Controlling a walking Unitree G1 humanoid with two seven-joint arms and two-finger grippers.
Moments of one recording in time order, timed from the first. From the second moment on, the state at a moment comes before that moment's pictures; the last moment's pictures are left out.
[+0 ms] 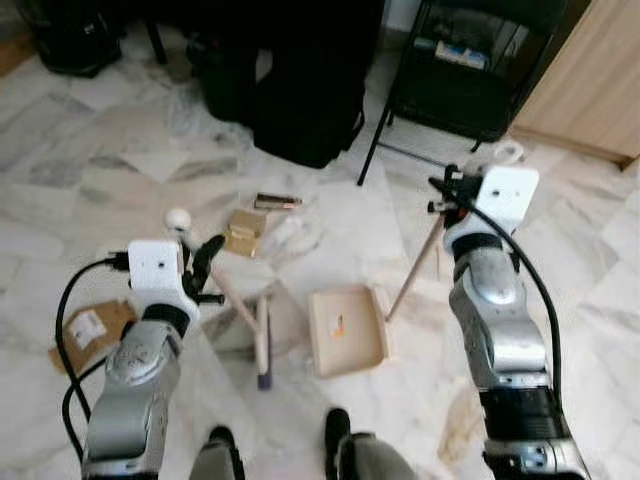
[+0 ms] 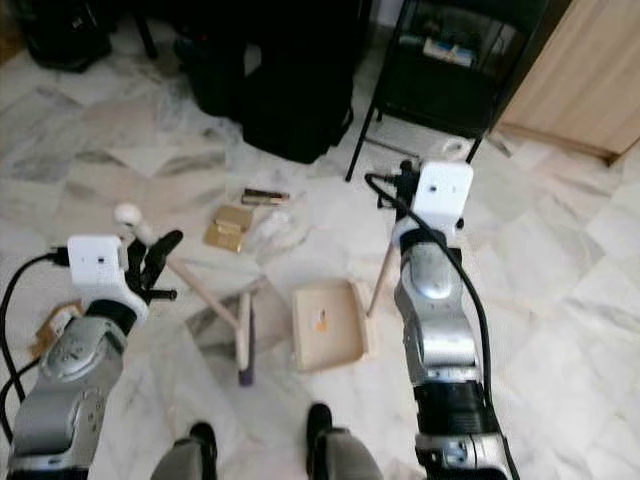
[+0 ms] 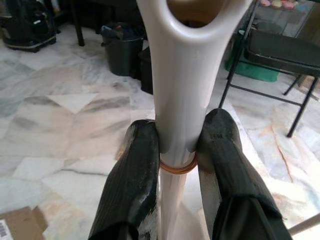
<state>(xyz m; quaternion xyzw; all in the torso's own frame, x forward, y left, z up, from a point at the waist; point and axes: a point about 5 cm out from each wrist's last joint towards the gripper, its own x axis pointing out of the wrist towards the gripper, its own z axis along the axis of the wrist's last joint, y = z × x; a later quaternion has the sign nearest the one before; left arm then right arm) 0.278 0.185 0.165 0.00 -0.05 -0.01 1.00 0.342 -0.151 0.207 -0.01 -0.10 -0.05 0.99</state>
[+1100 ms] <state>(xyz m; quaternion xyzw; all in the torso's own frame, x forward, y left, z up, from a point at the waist) 0.277 0.187 0.156 0.01 -0.03 0.00 1.00 0.343 -0.159 0.205 -0.02 -0.10 -0.08 0.99</state>
